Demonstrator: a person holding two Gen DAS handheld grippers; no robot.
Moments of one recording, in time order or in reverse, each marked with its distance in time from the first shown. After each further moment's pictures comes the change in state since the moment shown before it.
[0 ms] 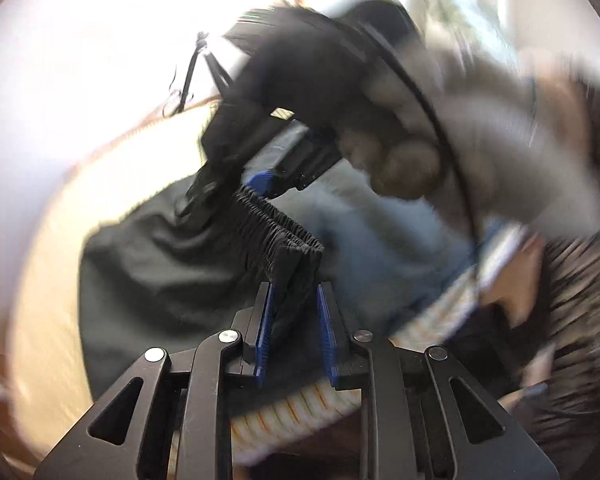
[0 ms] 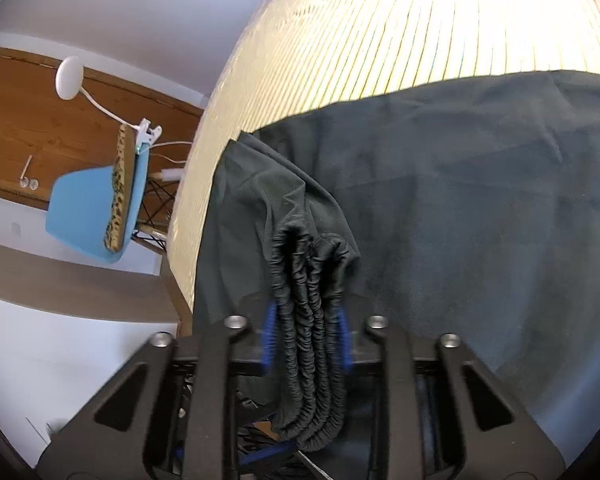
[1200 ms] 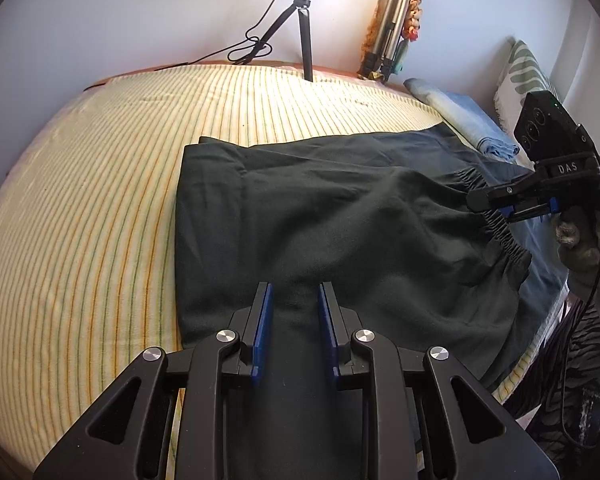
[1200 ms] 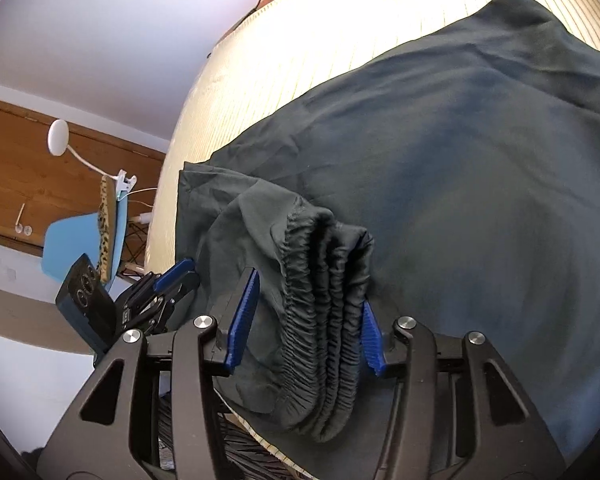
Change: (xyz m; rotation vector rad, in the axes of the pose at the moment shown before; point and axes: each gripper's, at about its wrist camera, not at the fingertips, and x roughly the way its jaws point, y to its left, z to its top) left arm 0.046 0.069 0.001 -0.272 0.044 -0.007; right arm -0.100 -0.094 -0.041 0.118 -0.131 -0.062
